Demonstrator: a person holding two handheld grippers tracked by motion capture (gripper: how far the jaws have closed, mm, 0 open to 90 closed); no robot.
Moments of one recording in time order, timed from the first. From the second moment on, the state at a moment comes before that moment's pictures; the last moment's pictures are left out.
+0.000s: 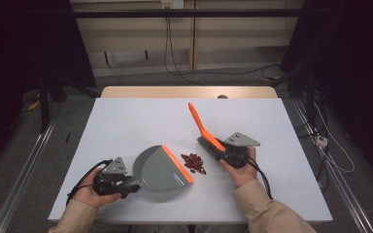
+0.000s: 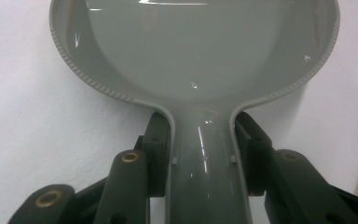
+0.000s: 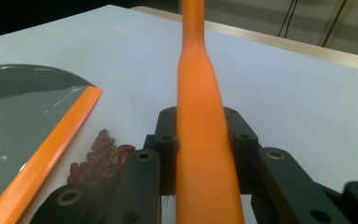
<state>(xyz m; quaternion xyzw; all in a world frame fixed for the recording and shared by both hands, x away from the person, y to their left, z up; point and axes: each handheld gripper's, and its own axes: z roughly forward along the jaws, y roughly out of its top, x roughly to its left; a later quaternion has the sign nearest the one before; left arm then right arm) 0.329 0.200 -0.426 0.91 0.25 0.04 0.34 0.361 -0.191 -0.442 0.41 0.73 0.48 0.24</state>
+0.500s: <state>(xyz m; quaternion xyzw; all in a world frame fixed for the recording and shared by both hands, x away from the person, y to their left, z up) 0.325 0.194 -0.428 0.91 0.22 0.02 0.34 0.360 -0.179 -0.446 0.41 0.74 0.47 0.25</state>
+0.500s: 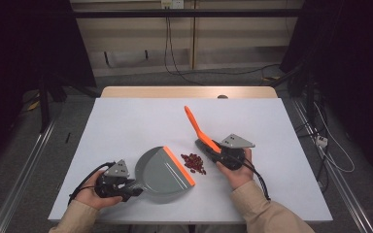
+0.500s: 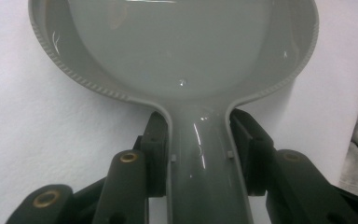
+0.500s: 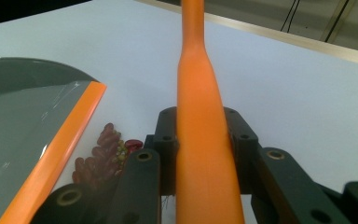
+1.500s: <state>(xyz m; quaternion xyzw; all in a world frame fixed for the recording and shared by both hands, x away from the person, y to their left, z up) 0.317 0.177 -0.429 0.92 0.22 0.00 0.34 0.338 -0.144 -0.450 0.40 0.75 0.45 0.28</state>
